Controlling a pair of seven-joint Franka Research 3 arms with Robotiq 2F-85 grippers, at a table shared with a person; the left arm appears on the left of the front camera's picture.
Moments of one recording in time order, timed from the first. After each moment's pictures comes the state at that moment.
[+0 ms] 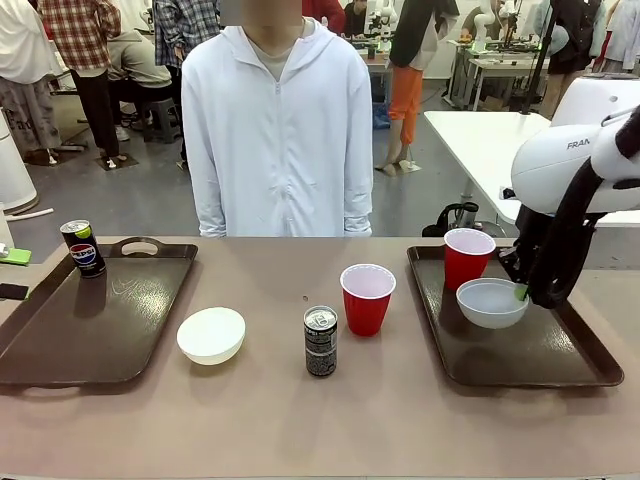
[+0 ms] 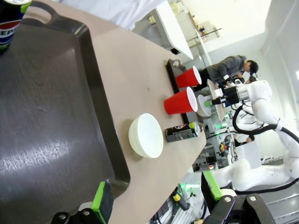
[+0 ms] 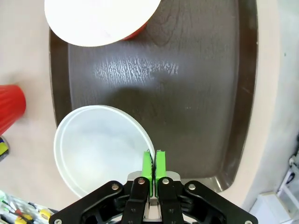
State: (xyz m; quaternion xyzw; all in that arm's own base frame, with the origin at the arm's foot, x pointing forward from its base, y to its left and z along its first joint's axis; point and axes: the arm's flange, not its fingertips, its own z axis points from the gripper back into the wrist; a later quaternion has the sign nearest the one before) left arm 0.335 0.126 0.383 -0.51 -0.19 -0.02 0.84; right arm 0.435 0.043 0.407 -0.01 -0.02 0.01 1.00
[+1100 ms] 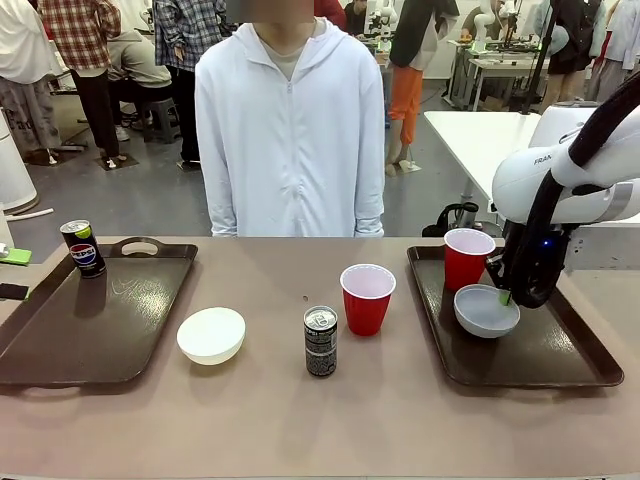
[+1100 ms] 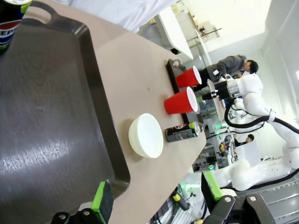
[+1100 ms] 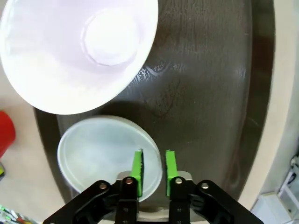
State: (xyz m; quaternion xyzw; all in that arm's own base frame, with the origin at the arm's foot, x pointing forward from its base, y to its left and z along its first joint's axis) left arm 0.335 0.126 0.383 -0.51 -0.19 -0.02 0.84; right arm 0.473 0.040 0.371 -0.01 -0.01 0.01 1.00
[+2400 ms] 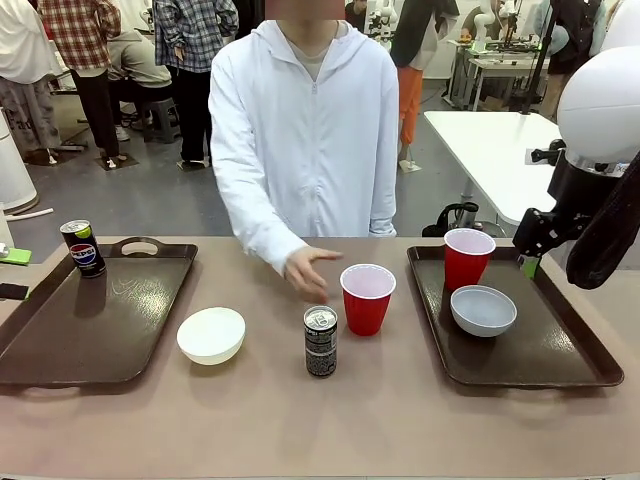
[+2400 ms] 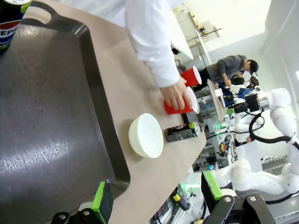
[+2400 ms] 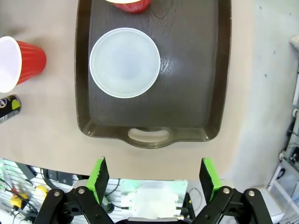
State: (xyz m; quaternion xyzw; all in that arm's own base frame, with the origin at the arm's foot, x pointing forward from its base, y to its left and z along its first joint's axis) left arm 0.335 0.126 0.383 -0.51 -0.19 -0.02 0.84; right arm 0.368 0.048 0.497 -0.03 -0.03 0.03 1.00
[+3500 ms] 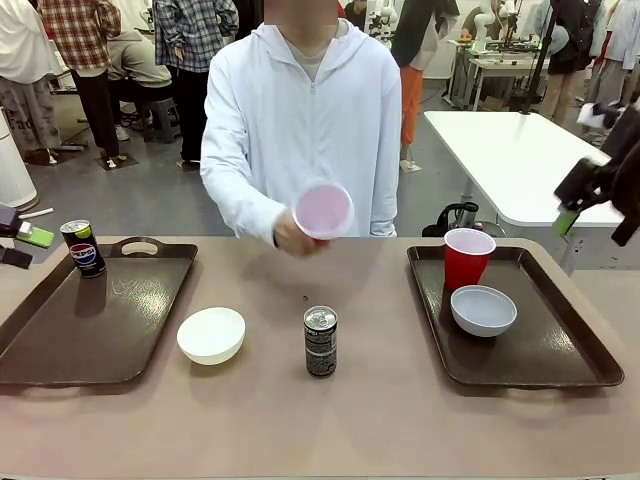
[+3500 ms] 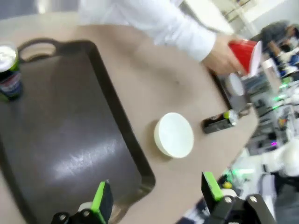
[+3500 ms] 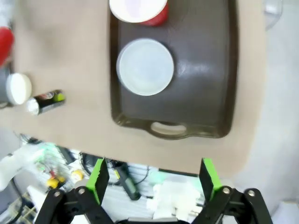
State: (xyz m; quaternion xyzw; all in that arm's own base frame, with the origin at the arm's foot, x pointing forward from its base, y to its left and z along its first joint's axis) left arm 0.347 0.065 0.472 -0.33 -0.22 -0.11 0.91; right arm 0.373 -0.030 0.561 0.13 -0.03 0.02 0.99
